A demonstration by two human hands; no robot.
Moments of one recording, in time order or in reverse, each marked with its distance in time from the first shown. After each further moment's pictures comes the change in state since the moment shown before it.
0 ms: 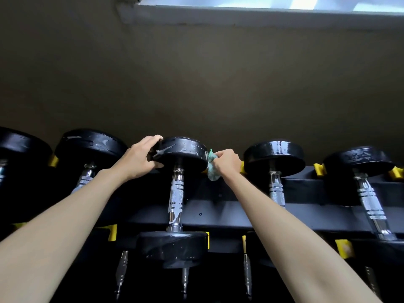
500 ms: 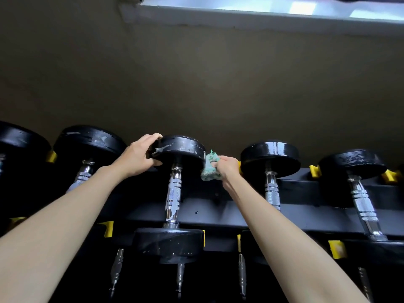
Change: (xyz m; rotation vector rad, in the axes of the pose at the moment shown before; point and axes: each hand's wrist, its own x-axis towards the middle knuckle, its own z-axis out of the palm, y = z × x) left_hand -0.001 0.002 0.003 -0.012 0.019 -0.019; right_hand -0.007 0.015 0.005 0.611 -0.101 0.186
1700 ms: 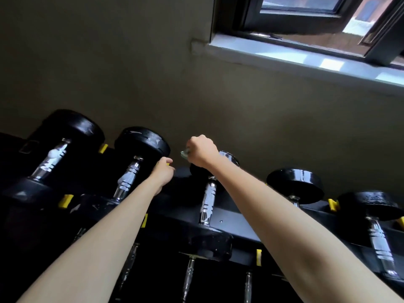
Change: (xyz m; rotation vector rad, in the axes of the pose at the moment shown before) left_hand -0.042 -0.025 0.007 -0.742 0.173 -0.706; right_hand -0.106 -0.090 0.118 -1.347 -0.195 -0.891
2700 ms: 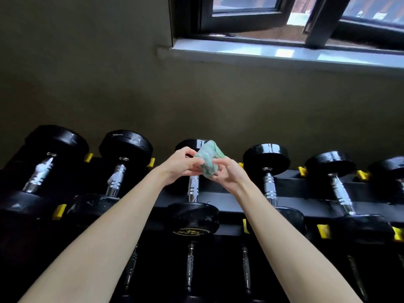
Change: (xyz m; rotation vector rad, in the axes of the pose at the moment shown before) left_hand -0.106 0.056 0.036 -0.116 -0.513 0.214; right_hand -0.128 0.074 0.026 2.008 0.073 0.429
